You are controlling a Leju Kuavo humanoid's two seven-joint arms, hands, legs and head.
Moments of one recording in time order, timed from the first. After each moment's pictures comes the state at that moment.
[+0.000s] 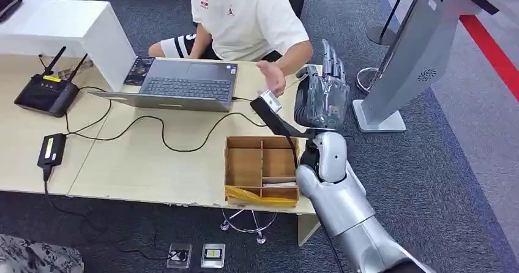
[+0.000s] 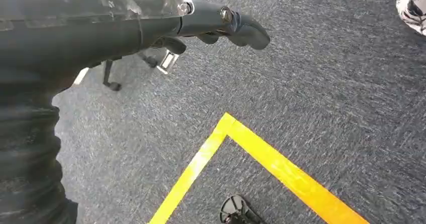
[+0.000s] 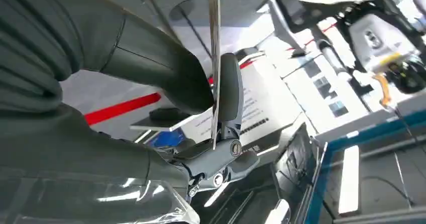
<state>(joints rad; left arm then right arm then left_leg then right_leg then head) -0.17 -0.18 1.32 -0.13 -1.05 0.63 -0.08 -0.68 0.14 0.50 -1.01 1.21 -0.57 0.26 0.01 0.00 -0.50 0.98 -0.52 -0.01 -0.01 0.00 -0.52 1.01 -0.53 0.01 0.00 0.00</state>
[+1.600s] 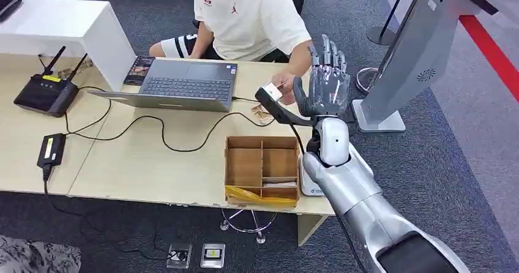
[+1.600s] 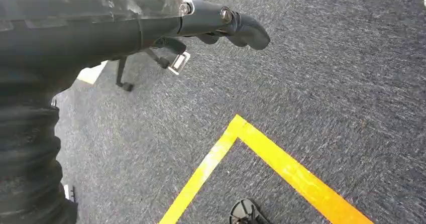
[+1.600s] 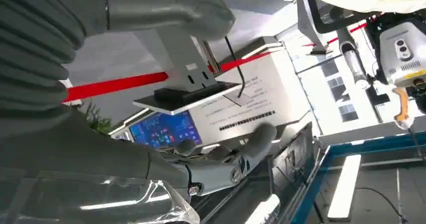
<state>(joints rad) -0.17 -0.17 1.34 -0.13 -1.07 0.64 -0.02 -0.80 0.09 0.60 -0.82 1.17 -0.60 0.31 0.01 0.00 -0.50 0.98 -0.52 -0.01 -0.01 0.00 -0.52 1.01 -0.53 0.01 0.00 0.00</state>
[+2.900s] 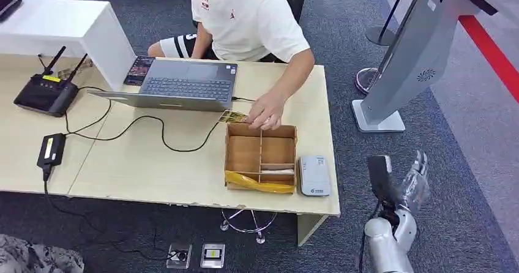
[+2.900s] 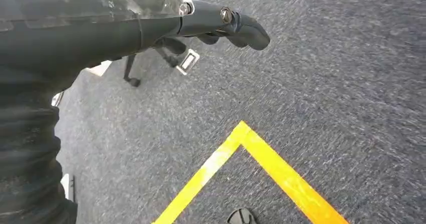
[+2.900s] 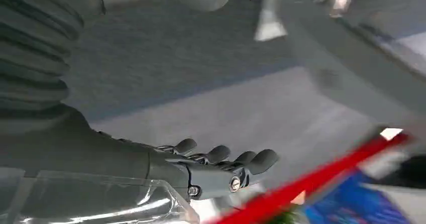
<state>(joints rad) -0.17 -0.17 1.45 -0.13 -1.11 0.69 -0.04 -0.34 0.07 -0.35 -0.75 0.81 -0.67 -0.21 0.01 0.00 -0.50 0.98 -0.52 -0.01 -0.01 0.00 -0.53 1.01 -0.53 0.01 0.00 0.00</state>
